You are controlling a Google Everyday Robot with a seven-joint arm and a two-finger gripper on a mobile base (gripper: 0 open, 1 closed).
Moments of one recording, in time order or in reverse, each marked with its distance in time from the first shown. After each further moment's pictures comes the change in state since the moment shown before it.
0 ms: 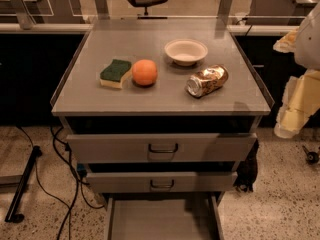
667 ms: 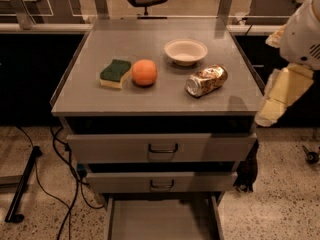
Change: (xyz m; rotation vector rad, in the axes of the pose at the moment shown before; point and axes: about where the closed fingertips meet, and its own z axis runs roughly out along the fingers) arm -0.017 -0.019 0.012 0.042 -0.052 0.055
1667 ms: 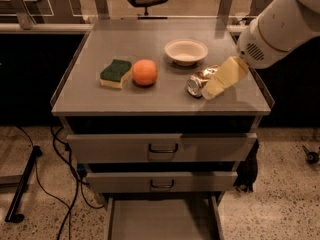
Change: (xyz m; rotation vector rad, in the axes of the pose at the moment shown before) arm -0.050 -0.058 0.068 0.127 -0.134 0.403
